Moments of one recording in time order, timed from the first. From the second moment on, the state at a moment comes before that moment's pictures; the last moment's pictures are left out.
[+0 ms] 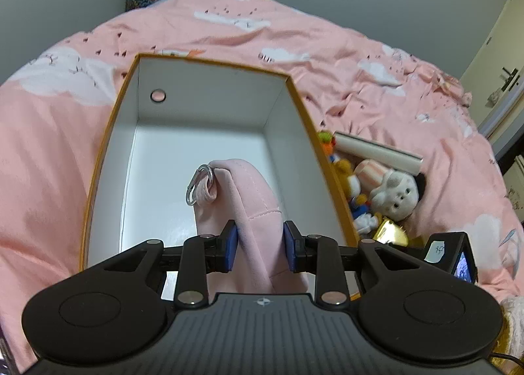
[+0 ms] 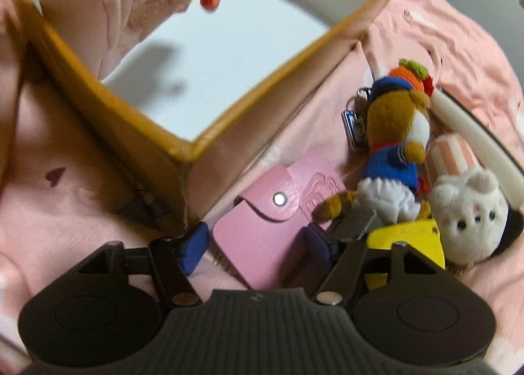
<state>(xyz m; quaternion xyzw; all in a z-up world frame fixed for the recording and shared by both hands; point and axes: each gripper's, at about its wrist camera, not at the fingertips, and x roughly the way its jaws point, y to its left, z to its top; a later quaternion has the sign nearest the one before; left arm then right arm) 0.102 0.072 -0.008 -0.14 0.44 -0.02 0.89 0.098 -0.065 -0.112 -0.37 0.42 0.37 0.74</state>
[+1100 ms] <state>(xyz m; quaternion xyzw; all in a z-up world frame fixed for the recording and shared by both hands) 0.089 0.084 -0.003 -0.15 0.42 -0.03 0.90 0.103 -0.147 0.012 -0.09 0.41 0.31 0.85</state>
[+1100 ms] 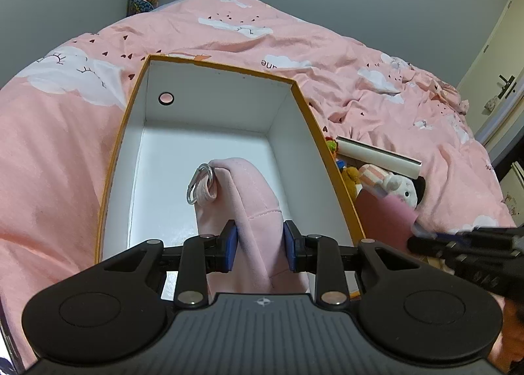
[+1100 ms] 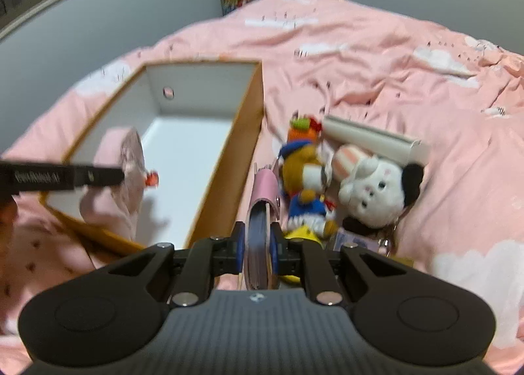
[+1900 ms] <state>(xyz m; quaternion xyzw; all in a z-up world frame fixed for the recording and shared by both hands) 0.117 0.107 -0.030 -0.23 0.47 -0.06 0.85 0.112 -0.062 0.009 -0.08 0.42 0.35 0.83</state>
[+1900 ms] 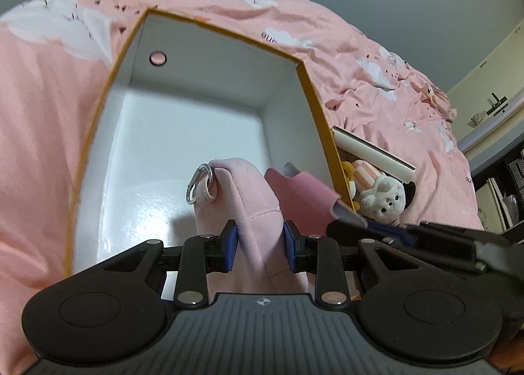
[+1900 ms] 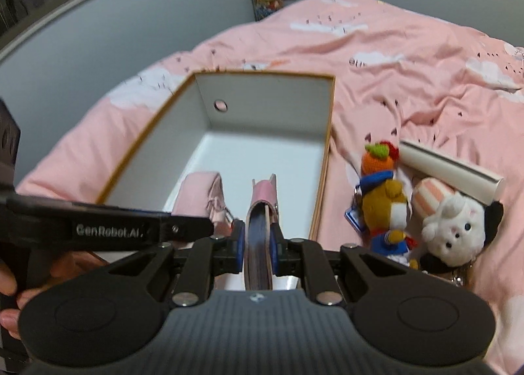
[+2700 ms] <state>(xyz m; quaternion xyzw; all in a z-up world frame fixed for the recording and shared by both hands) 0.144 0.099 -0.062 -0.25 0.51 -0.11 0.81 0.122 -0.056 -0.022 -0.10 0.52 0.31 0.79</state>
